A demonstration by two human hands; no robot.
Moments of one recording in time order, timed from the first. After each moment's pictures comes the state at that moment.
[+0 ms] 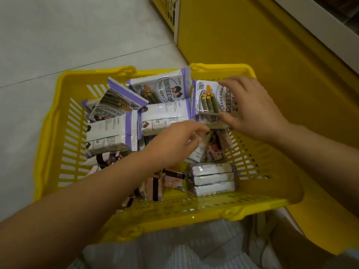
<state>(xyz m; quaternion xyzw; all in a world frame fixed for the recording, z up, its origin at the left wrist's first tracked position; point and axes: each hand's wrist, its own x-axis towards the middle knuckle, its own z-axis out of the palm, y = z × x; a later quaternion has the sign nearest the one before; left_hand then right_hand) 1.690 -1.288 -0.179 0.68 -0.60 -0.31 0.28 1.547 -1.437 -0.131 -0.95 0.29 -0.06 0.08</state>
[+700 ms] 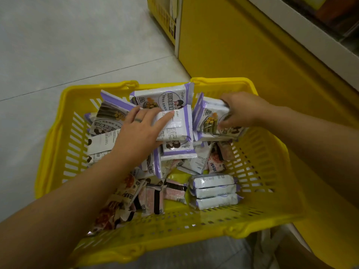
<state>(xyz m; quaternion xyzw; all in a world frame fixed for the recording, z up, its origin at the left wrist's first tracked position) 1.762 -1.276 -0.201 0.76 -0.65 0.06 0.03 1.584 -1.495 -0.149 -0.94 0.30 0.14 0.10</state>
